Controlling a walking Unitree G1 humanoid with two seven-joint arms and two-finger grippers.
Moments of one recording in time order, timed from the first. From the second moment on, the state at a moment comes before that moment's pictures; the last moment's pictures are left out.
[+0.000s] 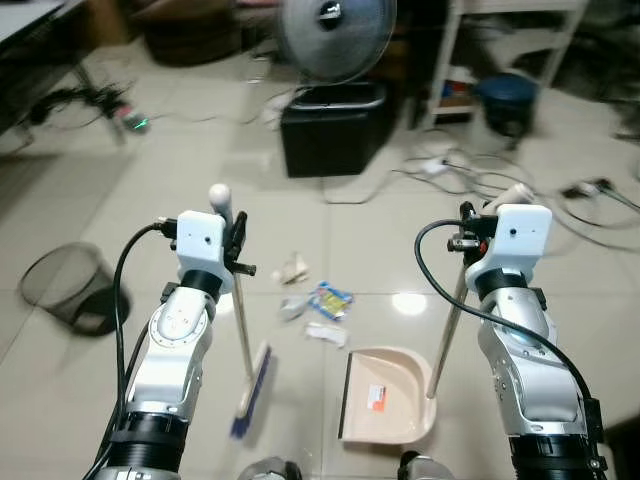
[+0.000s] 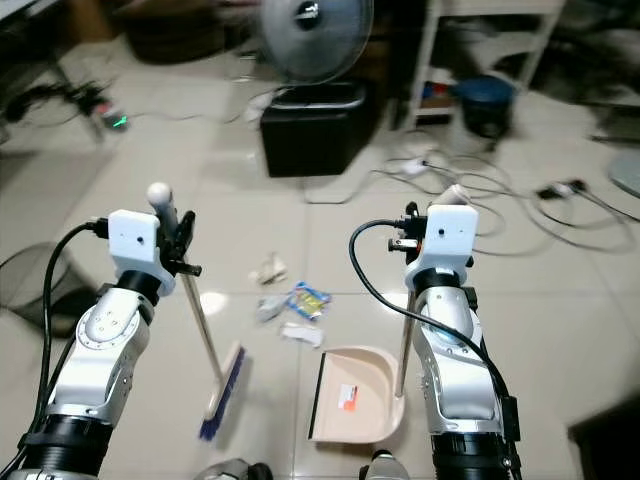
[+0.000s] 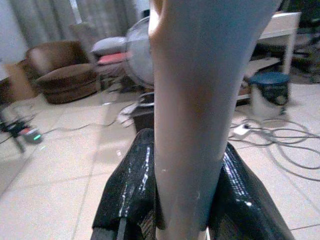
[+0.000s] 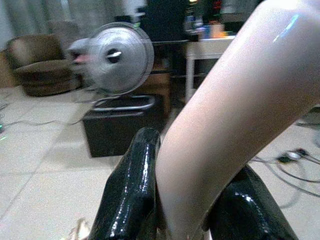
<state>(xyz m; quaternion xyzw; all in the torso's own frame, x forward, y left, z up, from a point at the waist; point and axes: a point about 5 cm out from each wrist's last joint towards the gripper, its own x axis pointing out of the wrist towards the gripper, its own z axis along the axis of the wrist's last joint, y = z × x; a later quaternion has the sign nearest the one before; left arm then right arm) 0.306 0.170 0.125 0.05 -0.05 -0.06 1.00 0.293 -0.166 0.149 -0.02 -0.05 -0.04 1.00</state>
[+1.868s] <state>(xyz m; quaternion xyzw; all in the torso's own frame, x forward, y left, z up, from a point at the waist) 0.307 0.166 0.131 0.05 -0.07 -0.05 0.99 0.295 -0.184 0.143 -0.05 -0.05 -0.06 1.00</state>
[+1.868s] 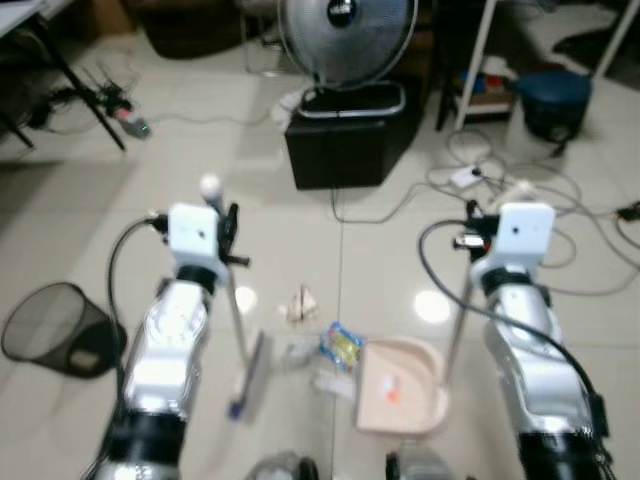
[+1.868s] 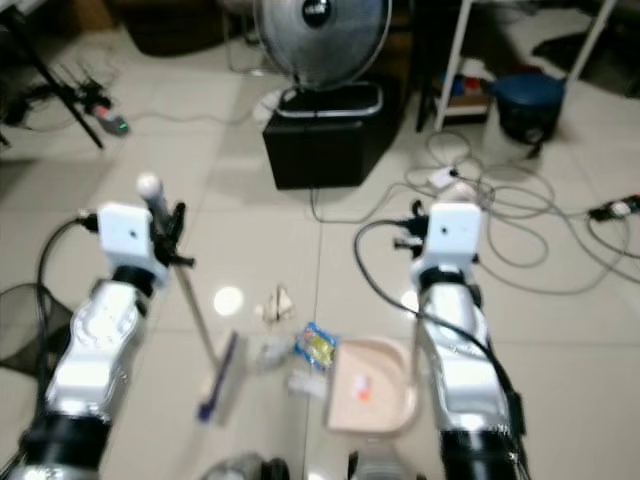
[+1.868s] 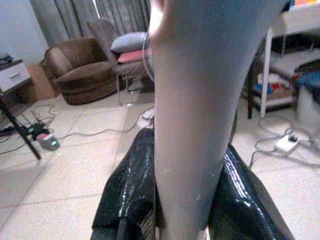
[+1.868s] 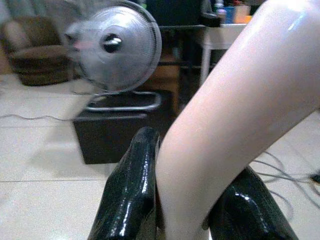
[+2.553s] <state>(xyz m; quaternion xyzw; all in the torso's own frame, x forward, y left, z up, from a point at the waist) 0.315 0.177 0.111 0.07 -0.07 -0.03 0.99 0.304 -0.182 0.127 -0.08 -0.07 -0.04 0.99</state>
